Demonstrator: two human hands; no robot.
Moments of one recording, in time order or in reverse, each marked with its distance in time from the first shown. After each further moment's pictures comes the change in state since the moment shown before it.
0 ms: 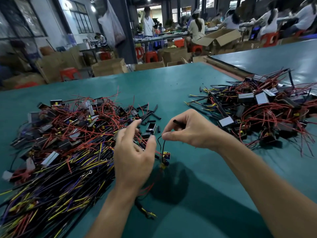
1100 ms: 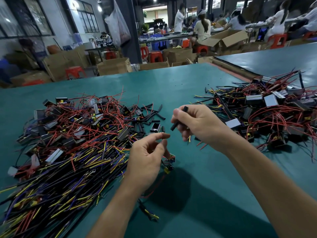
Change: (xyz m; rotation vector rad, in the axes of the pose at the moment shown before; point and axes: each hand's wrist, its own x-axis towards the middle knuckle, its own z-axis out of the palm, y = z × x) left_hand -0.001 -0.002 0.012 -0.481 -0.340 -0.178; right_hand 0.006 -0.008 0.004 0.234 0.168 0.084
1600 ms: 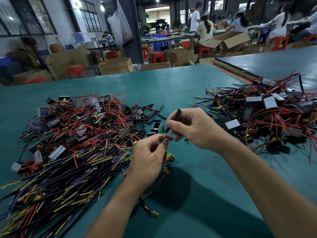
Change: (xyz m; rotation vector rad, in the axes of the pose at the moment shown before) left_hand 0.000 -0.007 0.001 0.051 -0.024 0.039; right_hand -0.003 0.004 0.007 -0.101 -0.080 -0.119
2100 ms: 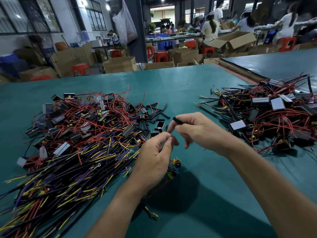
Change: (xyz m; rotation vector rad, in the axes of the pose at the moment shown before) left_hand -0.002 0.006 0.000 0.136 -0.086 0.034; right_hand 0.001 0.000 0.002 -0.049 -0.144 0.117
